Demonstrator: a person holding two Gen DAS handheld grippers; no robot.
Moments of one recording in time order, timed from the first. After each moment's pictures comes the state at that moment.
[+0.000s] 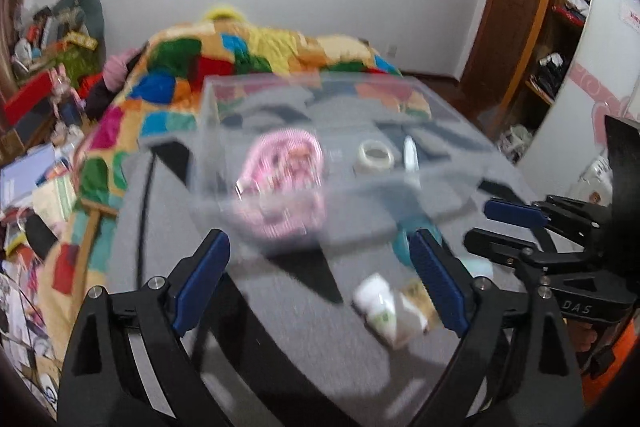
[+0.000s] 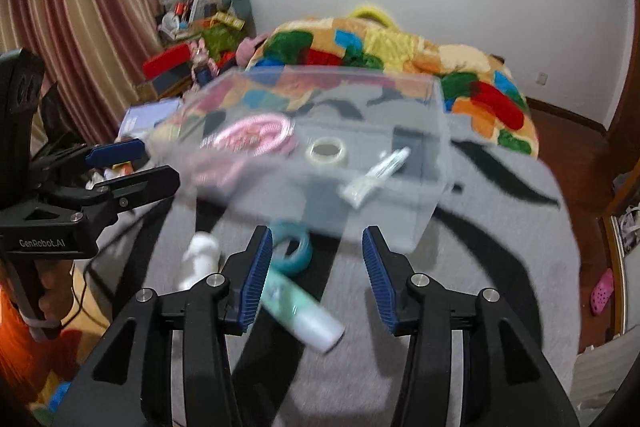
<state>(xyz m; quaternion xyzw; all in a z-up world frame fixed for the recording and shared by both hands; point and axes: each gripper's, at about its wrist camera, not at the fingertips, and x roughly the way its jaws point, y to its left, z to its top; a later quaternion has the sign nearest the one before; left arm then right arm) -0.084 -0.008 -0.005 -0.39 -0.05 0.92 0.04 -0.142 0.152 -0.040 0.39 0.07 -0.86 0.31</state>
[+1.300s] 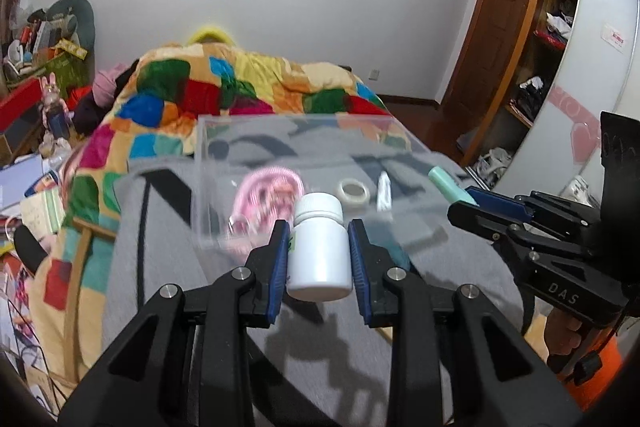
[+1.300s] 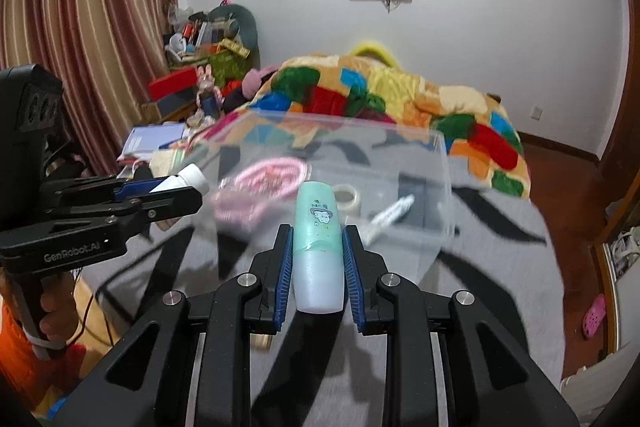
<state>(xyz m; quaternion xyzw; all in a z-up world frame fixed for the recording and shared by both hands) -0.083 -0.015 0.035 -0.34 -0.07 0.94 0.06 -0.130 0.141 0.001 0.32 0.07 -0.90 0.31</state>
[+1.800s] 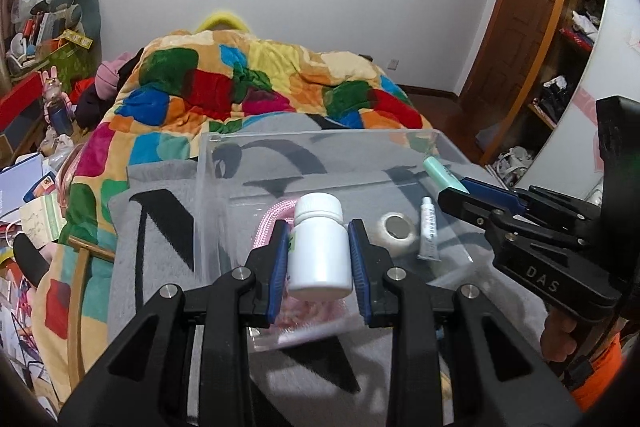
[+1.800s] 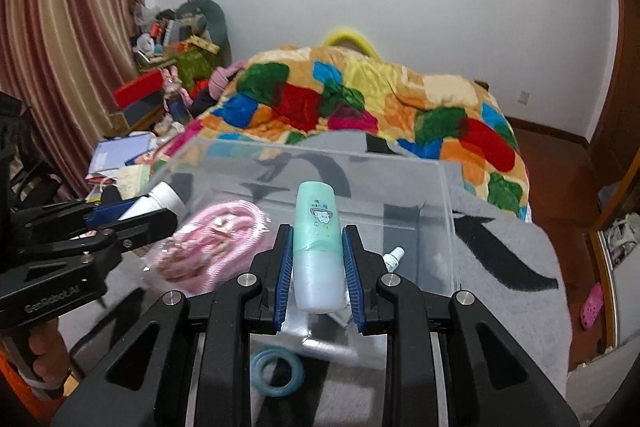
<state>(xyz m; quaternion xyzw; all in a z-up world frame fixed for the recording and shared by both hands) -0.152 -0.032 0.015 -0.38 -0.07 0.92 0.03 -0.215 0.109 -0.012 0.36 0.06 -0.89 0.26</state>
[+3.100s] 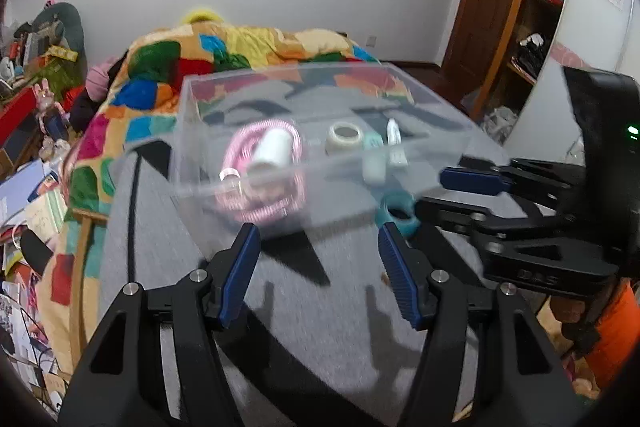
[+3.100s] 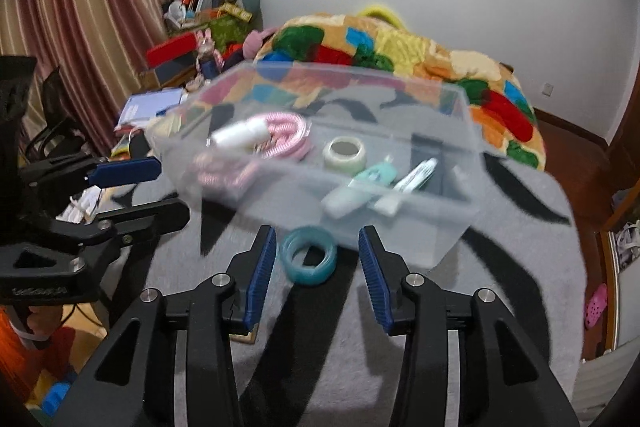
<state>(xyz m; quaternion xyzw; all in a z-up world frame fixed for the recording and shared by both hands) -0.074 0.000 -0.004 -0.40 -0.02 0.91 0.07 -0.147 0.124 -0.043 0.39 0.09 -0.86 0.32</state>
